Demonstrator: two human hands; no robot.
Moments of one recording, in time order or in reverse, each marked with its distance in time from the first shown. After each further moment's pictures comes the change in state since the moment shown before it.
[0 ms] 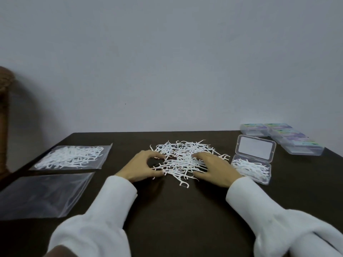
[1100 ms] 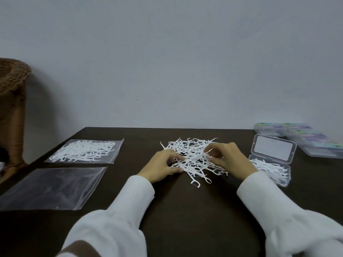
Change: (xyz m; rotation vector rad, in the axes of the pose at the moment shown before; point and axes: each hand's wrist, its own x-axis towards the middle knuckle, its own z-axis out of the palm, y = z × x) left_hand 0.006 0.000 0.020 -0.092 0.038 0.075; right_hand 0.017 0.001 -0.007 0.245 0.195 -0.051
